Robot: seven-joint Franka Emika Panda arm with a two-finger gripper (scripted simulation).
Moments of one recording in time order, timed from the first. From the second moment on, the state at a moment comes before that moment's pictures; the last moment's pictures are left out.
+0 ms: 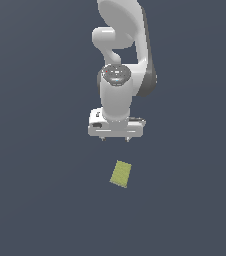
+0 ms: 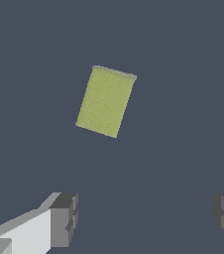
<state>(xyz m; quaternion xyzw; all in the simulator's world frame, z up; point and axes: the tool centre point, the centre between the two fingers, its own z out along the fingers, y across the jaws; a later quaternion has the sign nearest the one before) 0.005 0.010 0.160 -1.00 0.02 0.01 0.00</state>
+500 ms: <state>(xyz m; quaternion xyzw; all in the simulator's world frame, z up) 0.048 0.020 0.122 -1.00 0.08 0.00 0.00</state>
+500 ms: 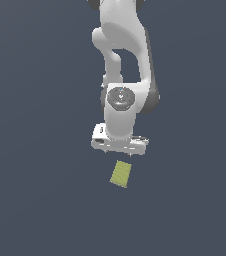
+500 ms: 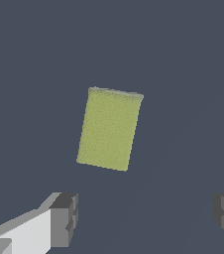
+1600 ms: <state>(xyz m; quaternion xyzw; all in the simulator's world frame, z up) 0.094 0.038 0.059 -0.99 0.15 0.00 0.00</state>
